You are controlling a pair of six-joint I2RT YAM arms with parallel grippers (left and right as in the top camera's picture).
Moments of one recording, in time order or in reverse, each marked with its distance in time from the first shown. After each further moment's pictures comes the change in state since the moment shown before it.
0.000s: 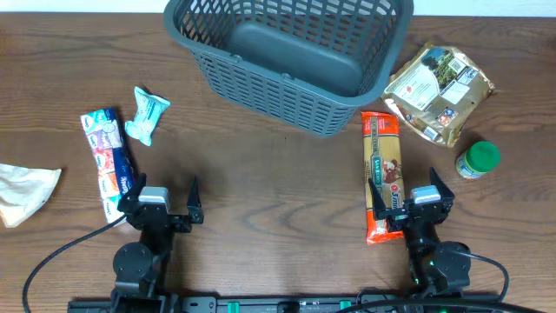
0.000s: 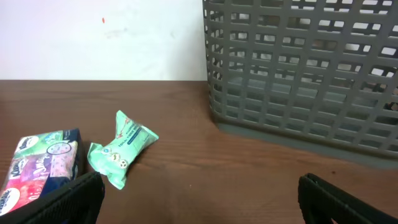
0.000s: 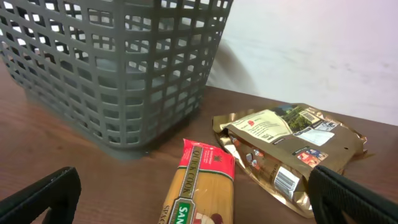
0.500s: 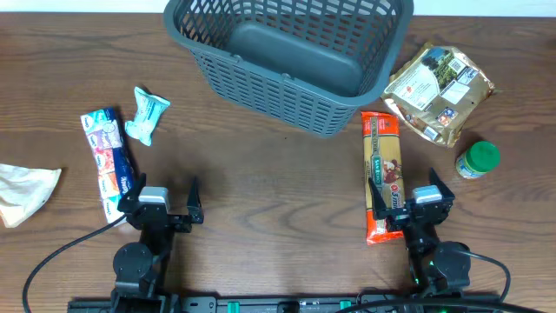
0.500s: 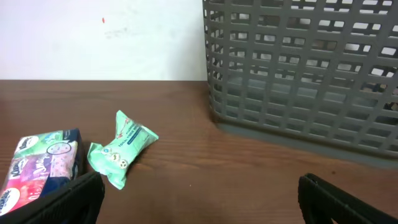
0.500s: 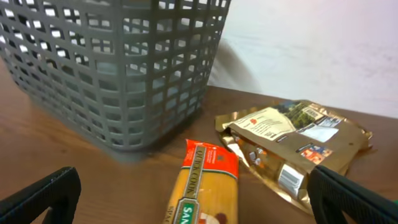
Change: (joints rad) left arm 0.000 0.000 0.000 0.000 0.000 0.000; right arm 0.000 0.000 0.000 0.000 -0.001 0.051
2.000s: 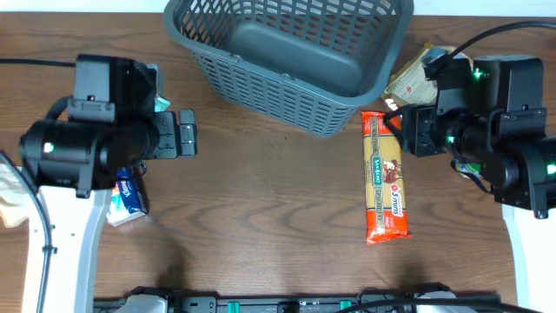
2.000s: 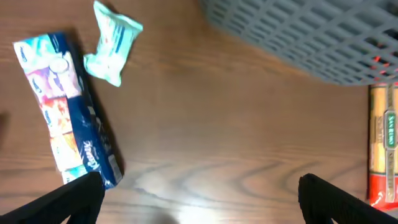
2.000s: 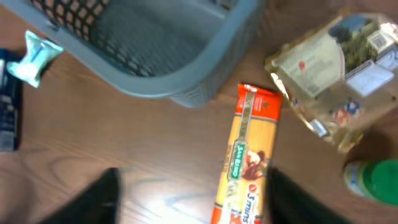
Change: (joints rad) left arm 0.000 1.309 1.606 -1.250 0.095 -0.117; right arm 0.000 1.264 1.667 -1.204 -0.163 0.137
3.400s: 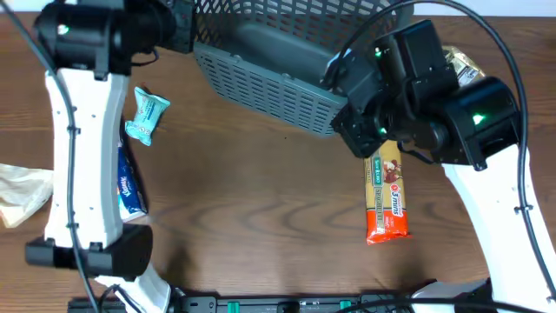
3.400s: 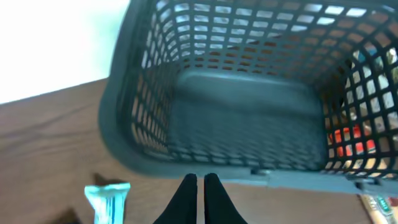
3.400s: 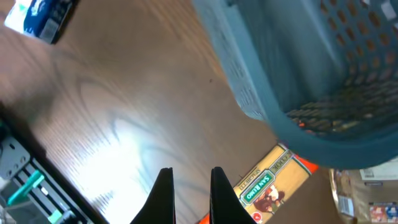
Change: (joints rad) left arm -0.005 0.523 0.705 0.107 0.148 0.279; right arm 0.332 0.267 0.302 -0.191 -0.003 -0.291
